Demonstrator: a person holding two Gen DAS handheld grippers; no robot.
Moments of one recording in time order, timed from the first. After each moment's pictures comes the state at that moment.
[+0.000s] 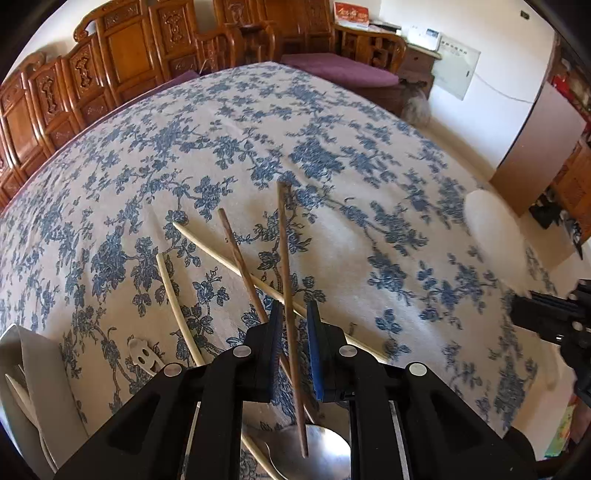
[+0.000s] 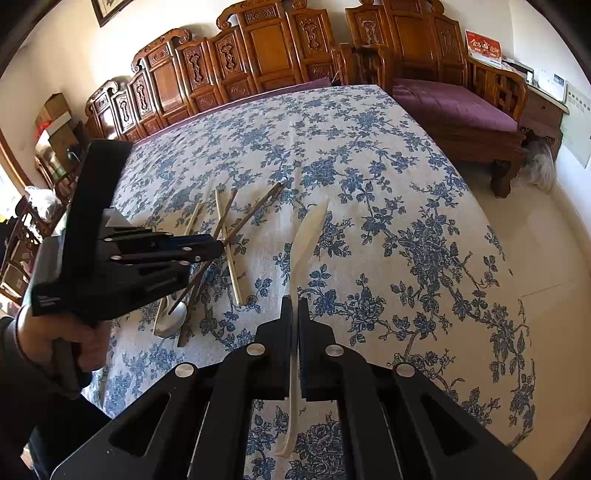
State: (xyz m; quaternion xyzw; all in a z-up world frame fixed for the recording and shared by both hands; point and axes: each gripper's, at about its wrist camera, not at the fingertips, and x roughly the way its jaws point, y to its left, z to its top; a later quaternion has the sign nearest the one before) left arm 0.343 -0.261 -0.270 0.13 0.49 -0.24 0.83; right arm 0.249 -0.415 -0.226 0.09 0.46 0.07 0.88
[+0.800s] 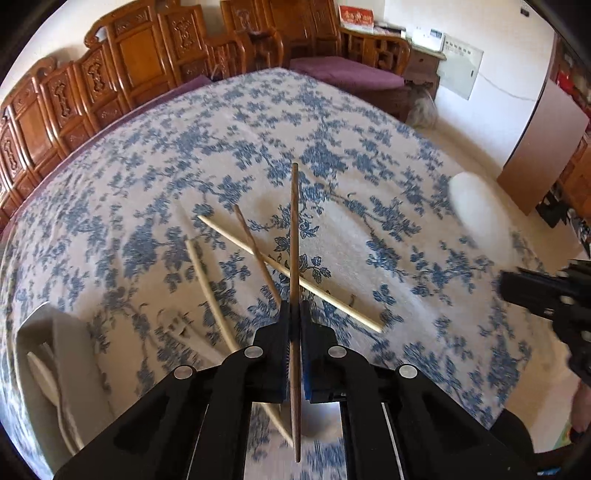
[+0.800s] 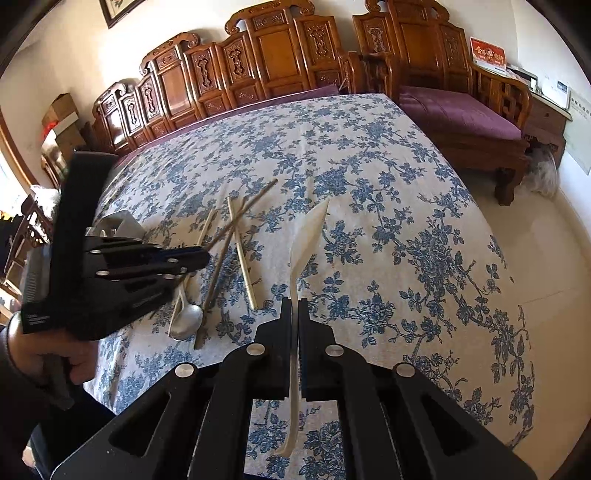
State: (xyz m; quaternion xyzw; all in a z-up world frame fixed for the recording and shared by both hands) left arm 0.313 -0.243 -0.240 0.14 0.48 -0.23 0.84; right arm 0.244 -0.403 -0.212 0.08 0.45 0.08 0.88
